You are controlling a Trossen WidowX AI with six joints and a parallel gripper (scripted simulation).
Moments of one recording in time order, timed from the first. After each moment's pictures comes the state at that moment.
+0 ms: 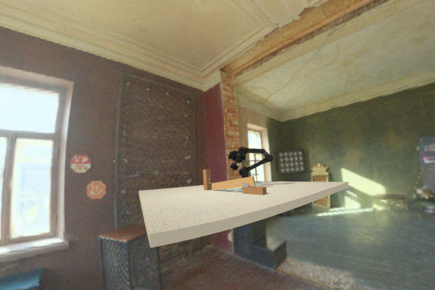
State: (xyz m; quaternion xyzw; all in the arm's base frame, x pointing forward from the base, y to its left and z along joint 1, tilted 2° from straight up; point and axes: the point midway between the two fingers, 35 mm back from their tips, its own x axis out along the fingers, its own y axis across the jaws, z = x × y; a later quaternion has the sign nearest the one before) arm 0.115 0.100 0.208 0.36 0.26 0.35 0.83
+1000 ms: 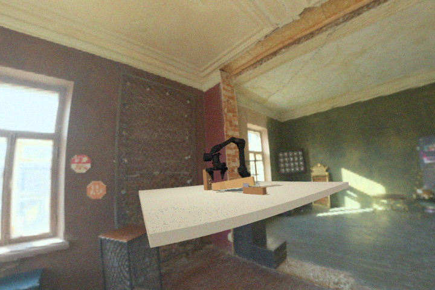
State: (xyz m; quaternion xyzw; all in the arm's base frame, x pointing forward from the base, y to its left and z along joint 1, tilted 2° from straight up) arm 0.263 0.000 0.107 -0.56 0.41 0.55 0.46
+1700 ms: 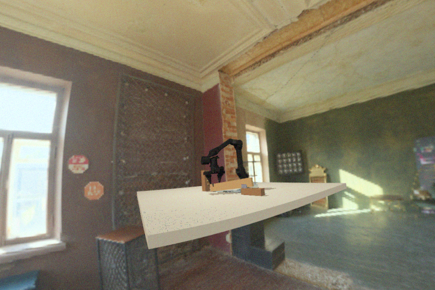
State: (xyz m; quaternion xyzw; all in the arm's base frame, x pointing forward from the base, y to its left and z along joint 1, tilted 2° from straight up) arm 0.273 -0.002 0.088 -0.59 0.40 0.55 0.43
